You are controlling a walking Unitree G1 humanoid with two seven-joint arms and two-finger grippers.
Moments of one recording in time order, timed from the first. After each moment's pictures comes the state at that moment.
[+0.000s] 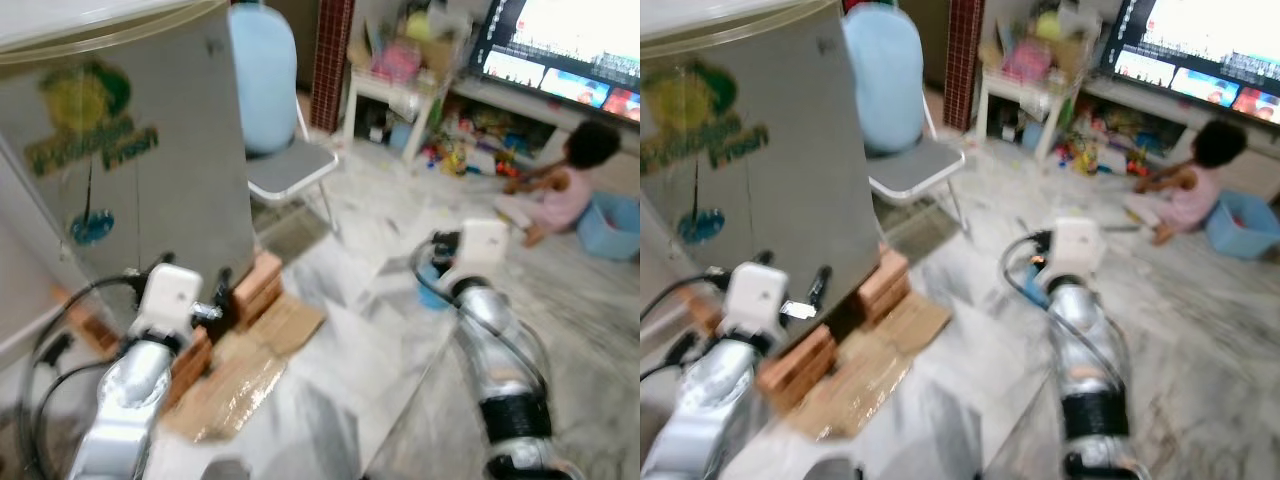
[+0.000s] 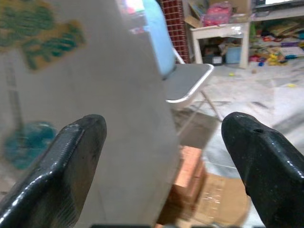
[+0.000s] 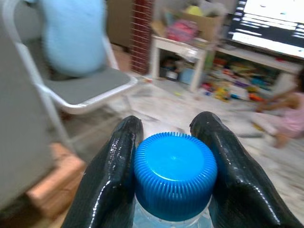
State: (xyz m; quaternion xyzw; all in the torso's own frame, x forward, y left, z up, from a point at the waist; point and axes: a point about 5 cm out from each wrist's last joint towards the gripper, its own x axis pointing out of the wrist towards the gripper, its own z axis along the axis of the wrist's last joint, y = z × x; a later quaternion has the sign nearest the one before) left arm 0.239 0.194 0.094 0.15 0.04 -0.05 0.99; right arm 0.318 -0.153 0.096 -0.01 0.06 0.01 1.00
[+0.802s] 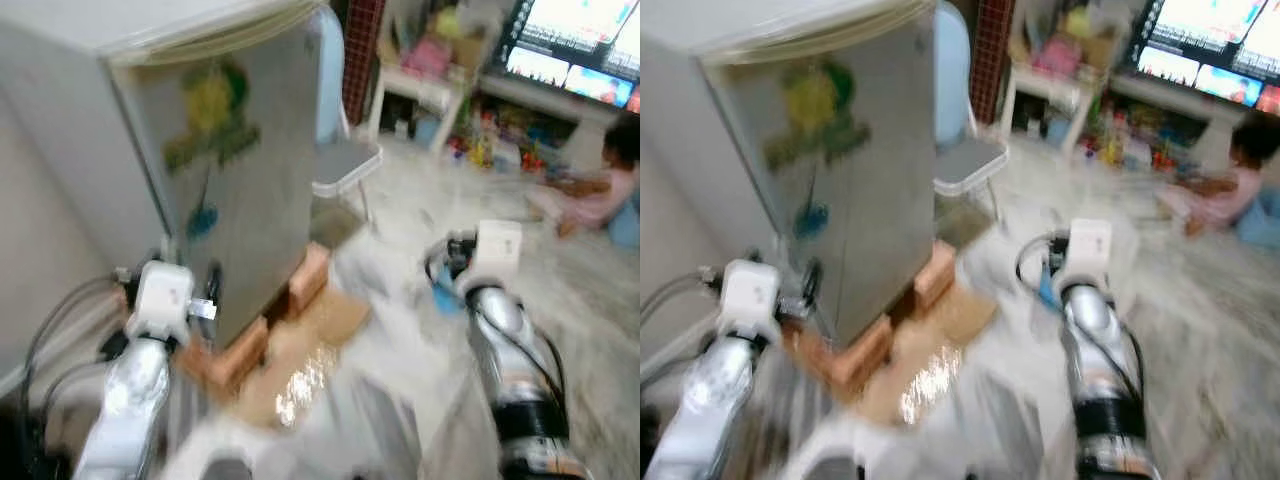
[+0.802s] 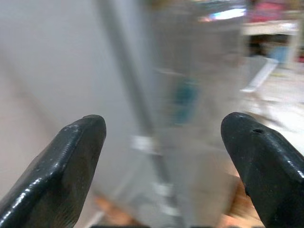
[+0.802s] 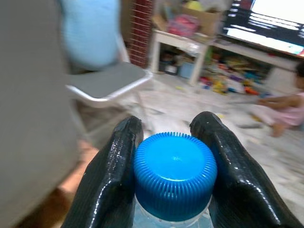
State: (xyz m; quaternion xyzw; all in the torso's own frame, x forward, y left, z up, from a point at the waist) left arm 0.243 0.206 0.094 0.15 0.02 0.01 0.99; right arm 0.310 -0.180 0.087 -0.01 0.07 -0.04 1.00
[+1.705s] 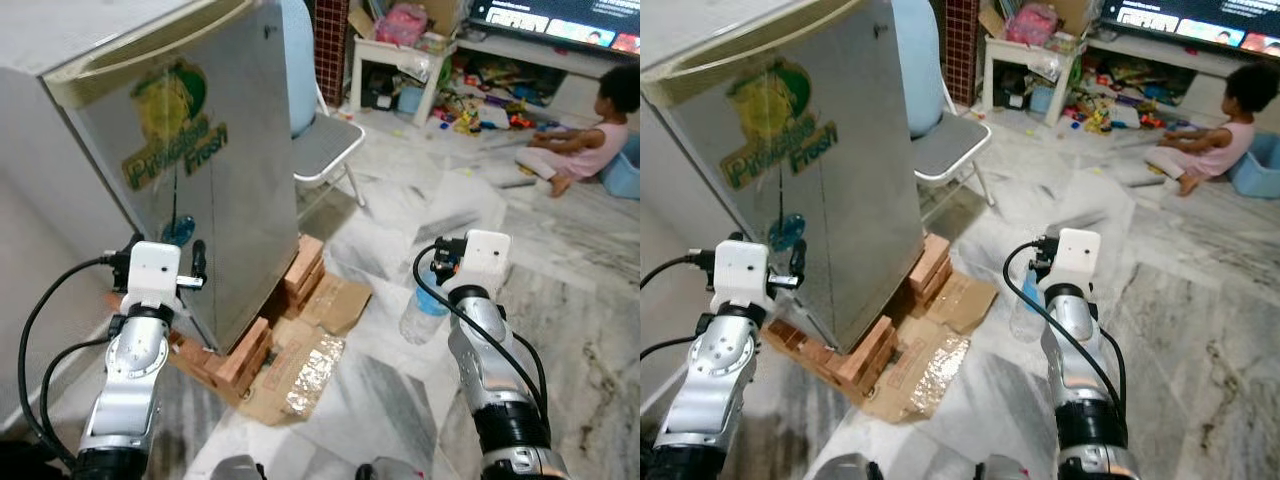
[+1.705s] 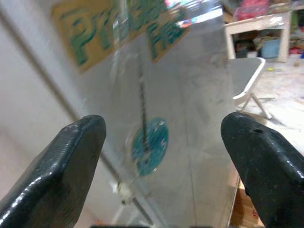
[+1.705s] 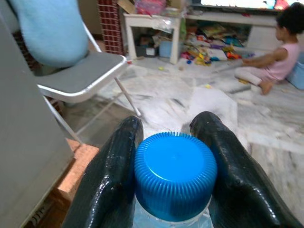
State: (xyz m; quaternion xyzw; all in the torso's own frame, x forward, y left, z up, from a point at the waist) left arm 0.273 0.191 0.099 0.15 0.00 0.01 0.99; right arm 0.300 -0.189 0.077 0.01 0.07 -0.10 0.99
